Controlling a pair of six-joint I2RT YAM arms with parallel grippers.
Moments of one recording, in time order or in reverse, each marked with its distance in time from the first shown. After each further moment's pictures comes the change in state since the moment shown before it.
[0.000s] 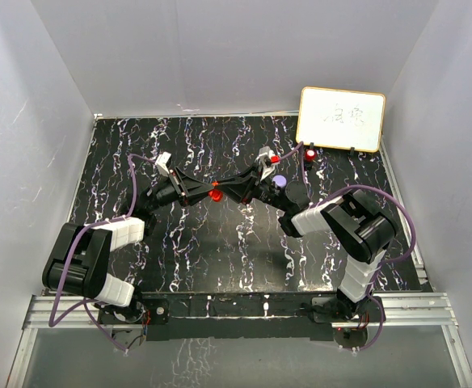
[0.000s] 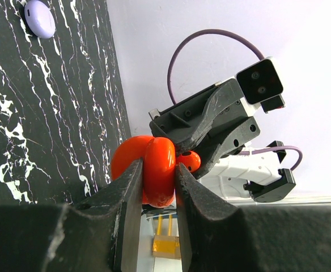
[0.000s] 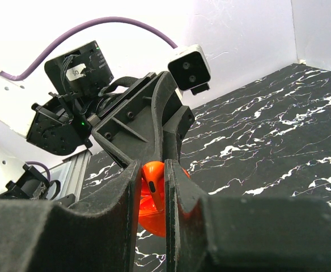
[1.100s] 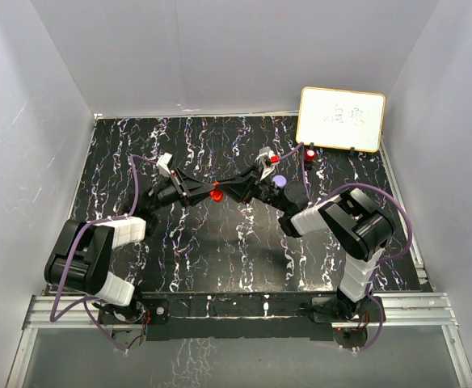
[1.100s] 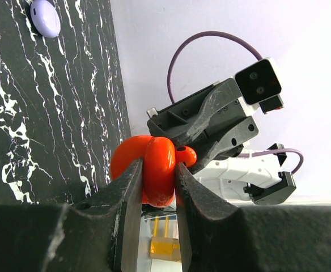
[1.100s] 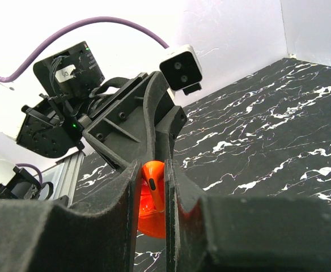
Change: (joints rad) left arm -0.006 0.021 0.000 0.007 -0.013 -0.008; right arm -0.001 0.024 0.000 0.001 0.023 -0.002
